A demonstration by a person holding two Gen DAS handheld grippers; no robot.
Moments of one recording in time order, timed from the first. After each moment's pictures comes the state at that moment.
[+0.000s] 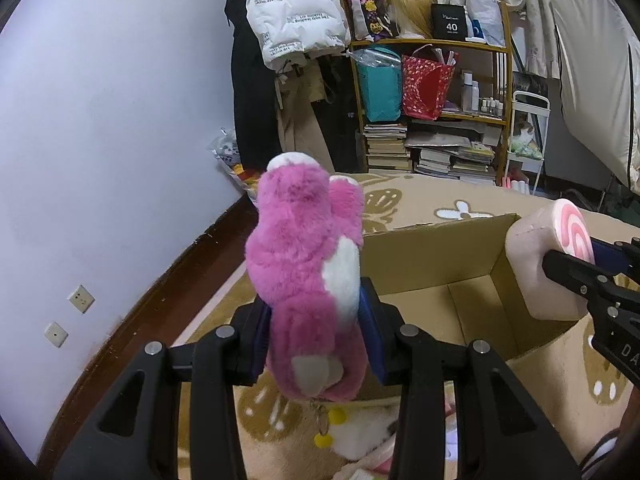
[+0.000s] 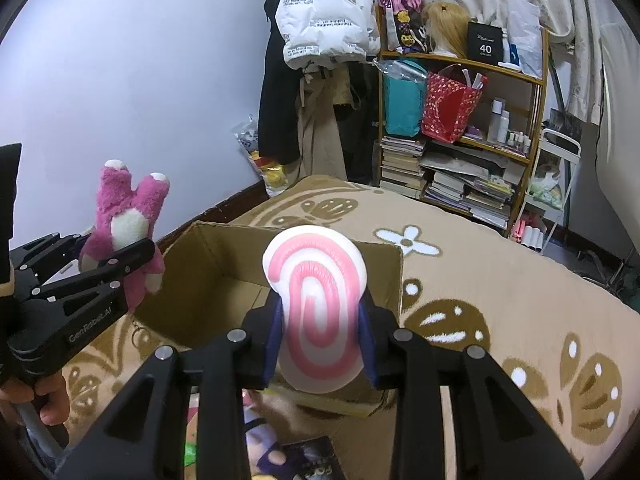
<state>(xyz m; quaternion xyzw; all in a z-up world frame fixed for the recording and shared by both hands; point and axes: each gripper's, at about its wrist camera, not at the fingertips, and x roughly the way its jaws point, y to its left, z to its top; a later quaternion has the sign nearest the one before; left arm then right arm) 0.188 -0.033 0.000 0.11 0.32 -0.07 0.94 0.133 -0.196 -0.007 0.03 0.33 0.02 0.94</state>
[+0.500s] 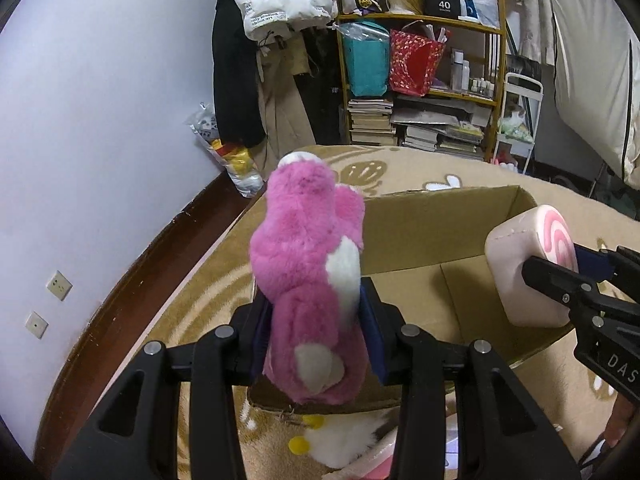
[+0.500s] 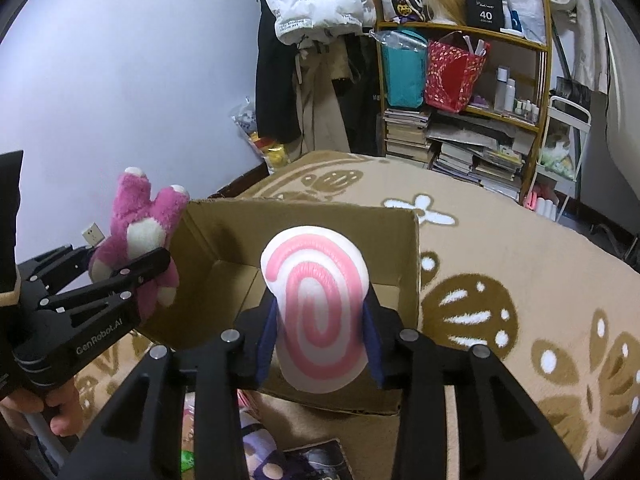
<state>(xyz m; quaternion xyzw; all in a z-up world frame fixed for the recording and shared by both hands) 0.209 -0.042 -0.034 0.11 0.36 -0.10 0.92 0.153 -0.203 -0.040 0.06 0.36 0.03 0.93</state>
